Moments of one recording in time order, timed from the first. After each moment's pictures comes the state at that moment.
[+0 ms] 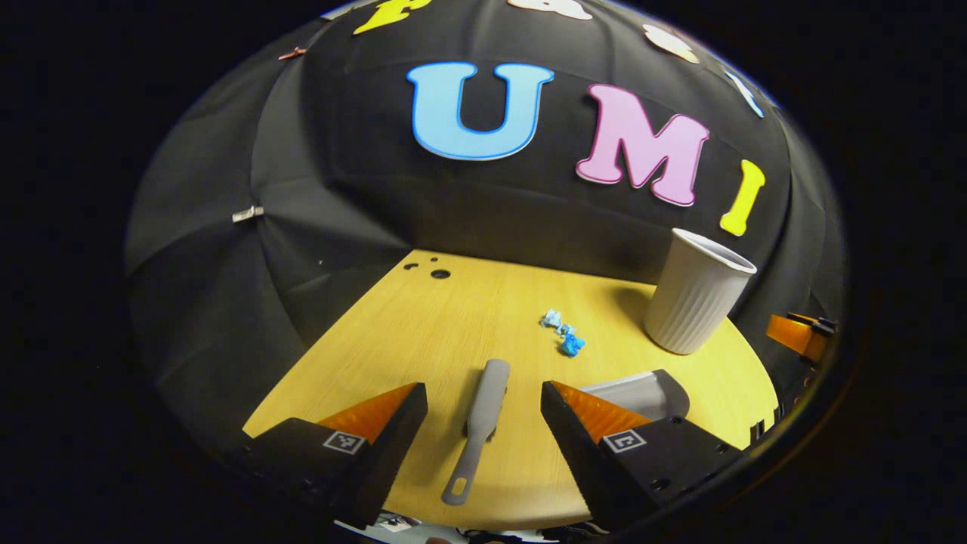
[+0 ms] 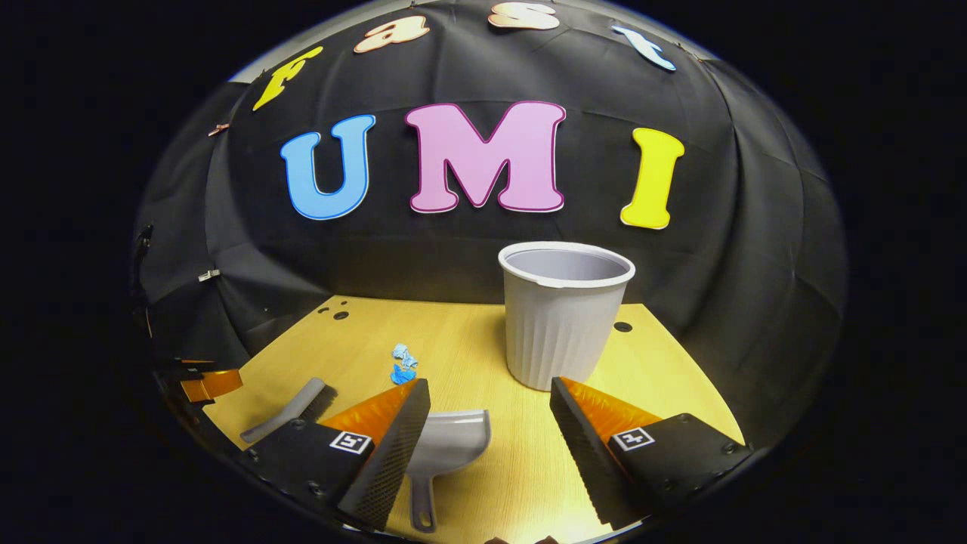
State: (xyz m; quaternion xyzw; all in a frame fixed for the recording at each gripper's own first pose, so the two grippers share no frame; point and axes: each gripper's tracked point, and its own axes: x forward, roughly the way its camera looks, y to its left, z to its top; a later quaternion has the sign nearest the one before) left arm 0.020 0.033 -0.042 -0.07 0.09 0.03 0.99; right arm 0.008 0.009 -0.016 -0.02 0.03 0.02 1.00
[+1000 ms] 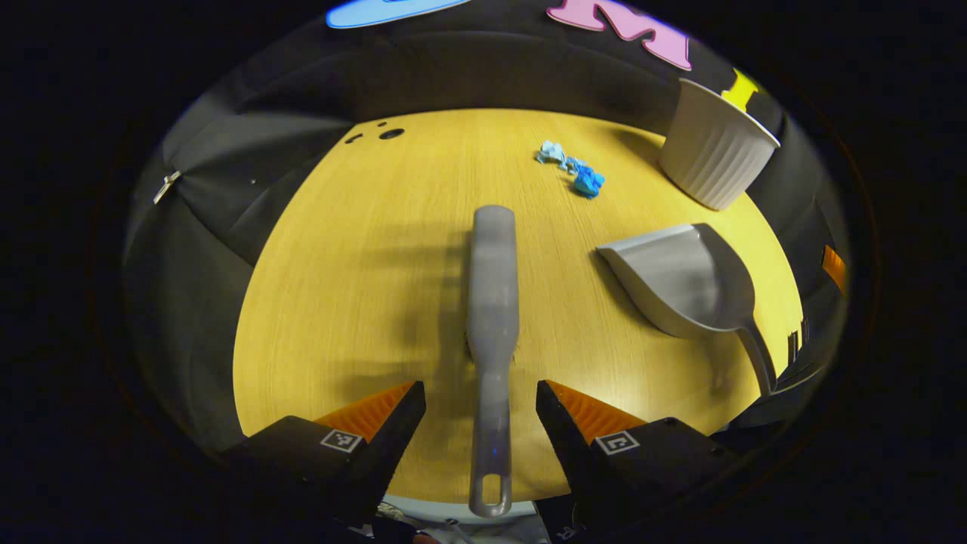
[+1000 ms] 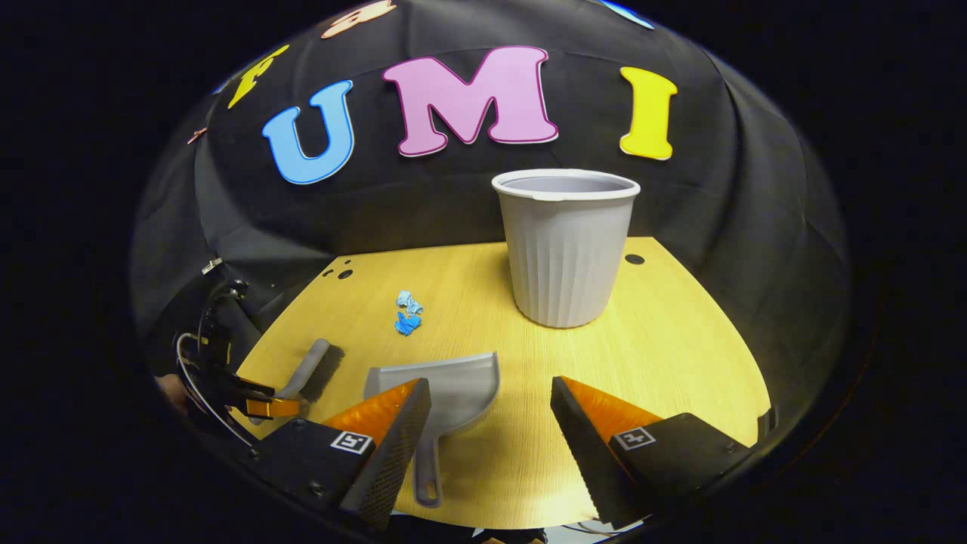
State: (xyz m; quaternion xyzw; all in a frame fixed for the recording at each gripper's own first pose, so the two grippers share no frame) left arm 0.069 0.033 -0.180 0.05 0.37 -0.03 0.93; right arm 0.001 -0.004 -0.092 0.04 0.15 0.03 0.99
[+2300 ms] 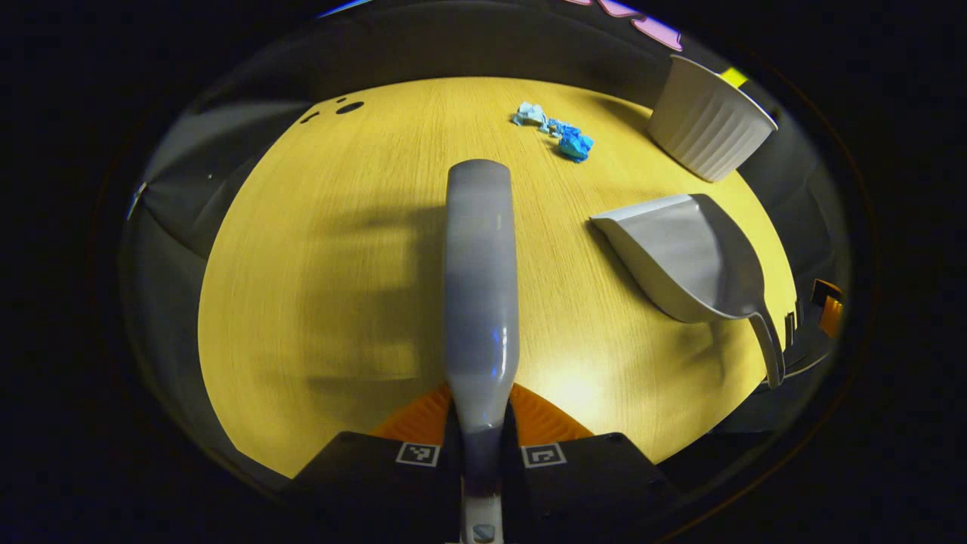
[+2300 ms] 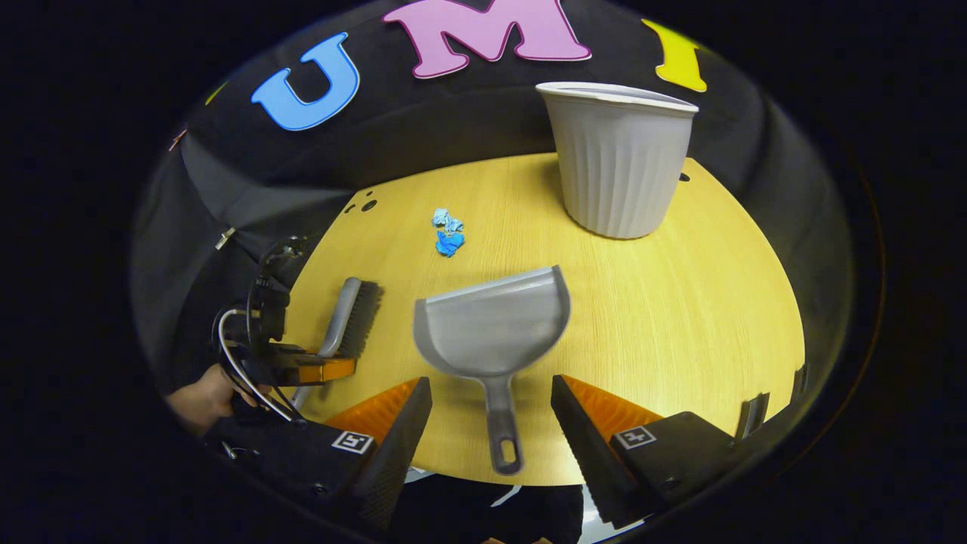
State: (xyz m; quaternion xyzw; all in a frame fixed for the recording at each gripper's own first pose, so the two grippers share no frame) left arm 0.086 0.029 -0.200 0.04 0.39 -0.08 0.92; right arm -0.015 0.072 -0.148 0.05 0.33 0.08 0.94
